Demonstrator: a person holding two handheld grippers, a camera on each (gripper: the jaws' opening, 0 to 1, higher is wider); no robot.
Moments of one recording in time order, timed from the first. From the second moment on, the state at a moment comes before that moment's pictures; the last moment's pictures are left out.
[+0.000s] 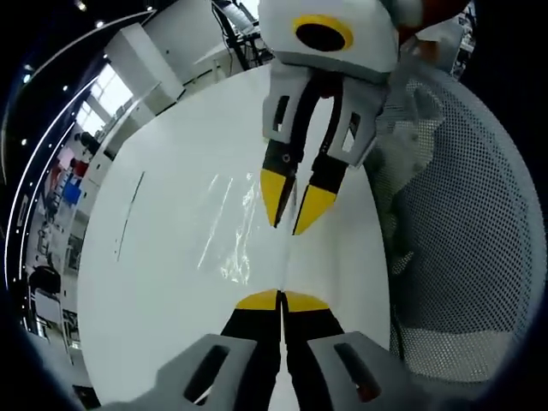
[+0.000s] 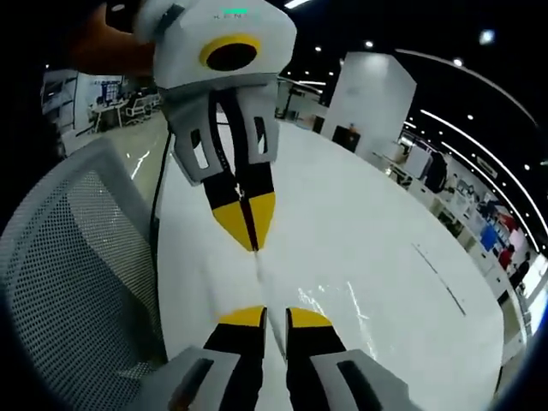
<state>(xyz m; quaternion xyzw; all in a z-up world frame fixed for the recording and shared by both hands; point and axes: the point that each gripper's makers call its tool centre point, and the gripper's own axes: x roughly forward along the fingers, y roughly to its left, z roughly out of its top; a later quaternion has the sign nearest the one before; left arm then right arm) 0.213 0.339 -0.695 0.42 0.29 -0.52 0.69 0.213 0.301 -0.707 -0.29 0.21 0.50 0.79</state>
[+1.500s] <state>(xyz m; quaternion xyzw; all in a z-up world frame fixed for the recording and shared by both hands) 0.213 0.317 -0.696 0.47 0.21 -0.58 0.63 0.204 0.316 -0.691 -0.33 0.17 0.52 0.77</state>
